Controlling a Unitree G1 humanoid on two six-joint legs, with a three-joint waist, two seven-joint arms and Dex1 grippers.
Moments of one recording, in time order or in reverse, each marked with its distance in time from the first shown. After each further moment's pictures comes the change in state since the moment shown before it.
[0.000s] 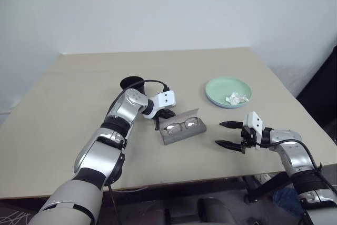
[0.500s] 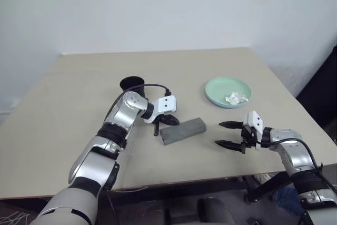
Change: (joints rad) left arm 0.112 0.049 -0.019 -0.254 -0.041 0.034 -0.111; right arm 0.000 -0.001 -0.001 -0.008 0.000 0.014 0.004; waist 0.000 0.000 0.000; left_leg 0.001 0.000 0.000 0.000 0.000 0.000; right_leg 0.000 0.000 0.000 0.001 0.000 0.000
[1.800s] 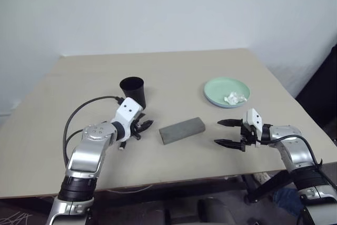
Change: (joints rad) left arm 0.596 0.074 0.381 -0.905 -0.203 0.740 0.623; right arm -0.046 -0.005 0.015 0.014 -0.004 -0.014 0.042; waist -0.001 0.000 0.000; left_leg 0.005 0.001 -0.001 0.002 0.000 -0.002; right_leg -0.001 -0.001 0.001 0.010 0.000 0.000
